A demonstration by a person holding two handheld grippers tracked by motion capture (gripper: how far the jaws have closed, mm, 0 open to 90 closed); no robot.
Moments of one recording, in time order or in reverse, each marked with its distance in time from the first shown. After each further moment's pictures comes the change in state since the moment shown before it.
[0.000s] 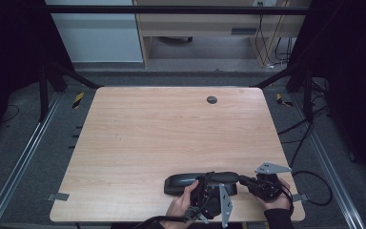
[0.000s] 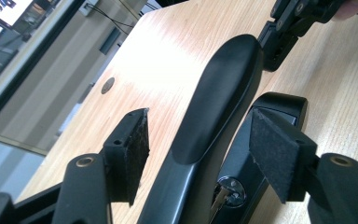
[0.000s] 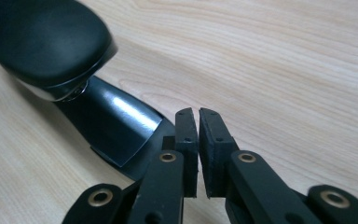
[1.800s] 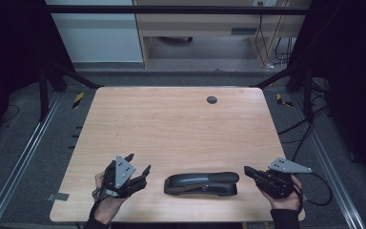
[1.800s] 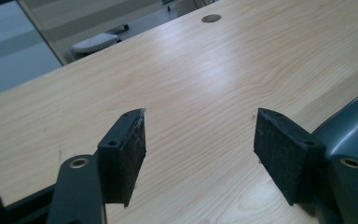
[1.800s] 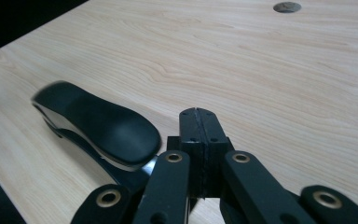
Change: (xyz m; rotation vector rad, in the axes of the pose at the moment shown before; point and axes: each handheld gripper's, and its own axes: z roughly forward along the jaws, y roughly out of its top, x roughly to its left) left arm 0.137 -0.159 -0.072 0.014 0.107 -0.564; right arm 0.013 0.027 -0.045 -0.189 0.009 0.005
